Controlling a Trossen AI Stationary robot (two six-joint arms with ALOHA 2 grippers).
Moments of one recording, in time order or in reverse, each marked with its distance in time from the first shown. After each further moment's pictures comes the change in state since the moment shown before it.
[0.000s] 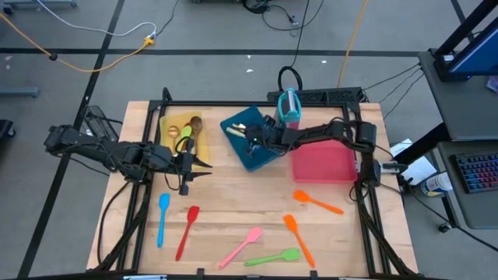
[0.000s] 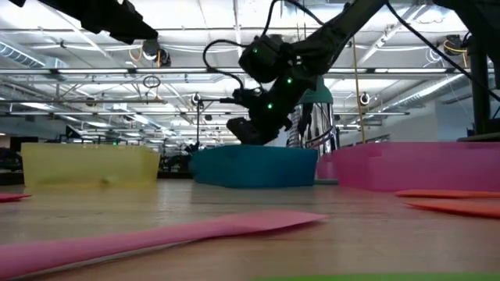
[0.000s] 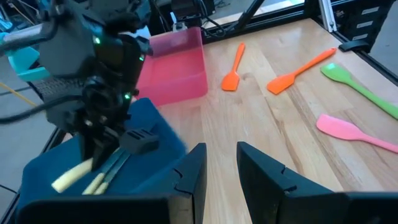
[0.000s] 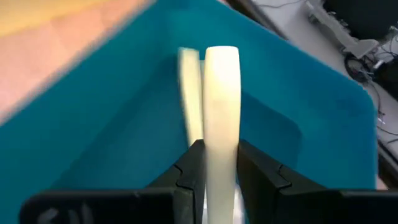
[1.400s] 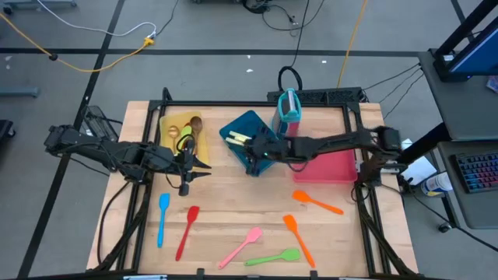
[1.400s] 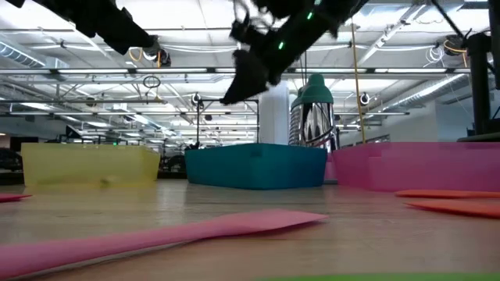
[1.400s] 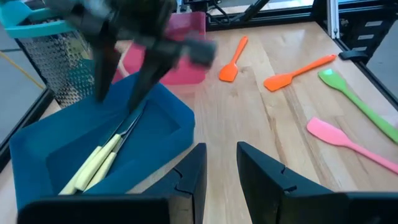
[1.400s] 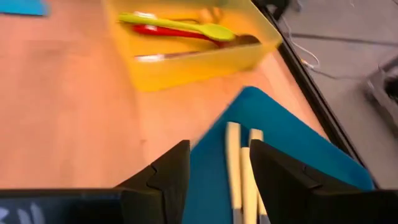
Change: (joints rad) left arm -0.001 0.000 0.000 -0.047 0.000 -0.161; right arm 0.183 -0.209 0.001 -0.057 -0.127 -0.174
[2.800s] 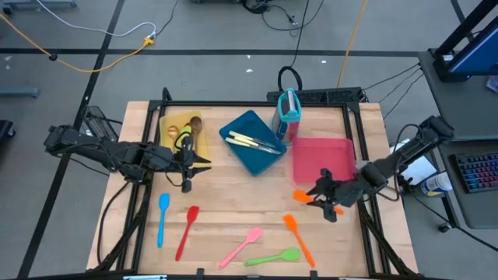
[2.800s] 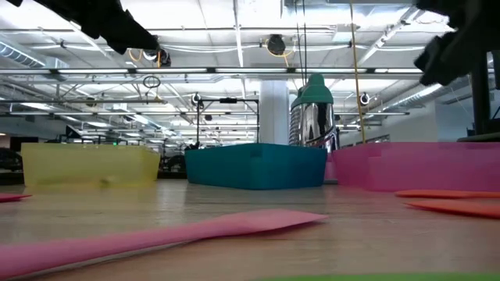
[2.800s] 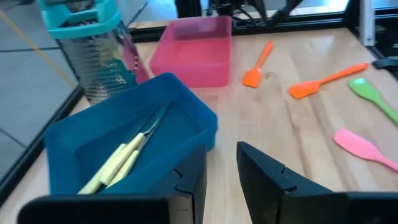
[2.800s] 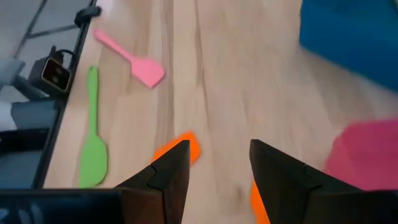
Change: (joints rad) left arm 0.001 0.000 0.000 0.014 -0.100 -0.019; right arm 0.629 -0.846 -0.688 -0.284 0.001 0.695
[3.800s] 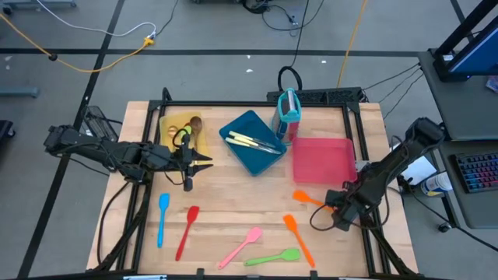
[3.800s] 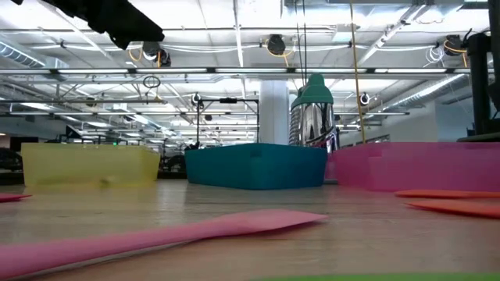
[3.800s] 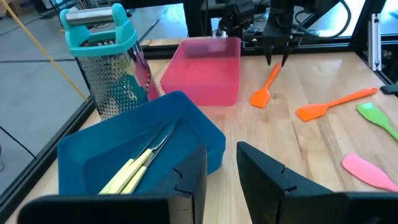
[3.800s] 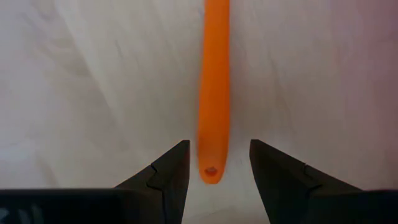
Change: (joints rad) left arm 0.001 0.000 0.000 0.074 -0.043 -0.002; right arm 0.221 0.267 -0.029 -0.453 -0.311 0.563
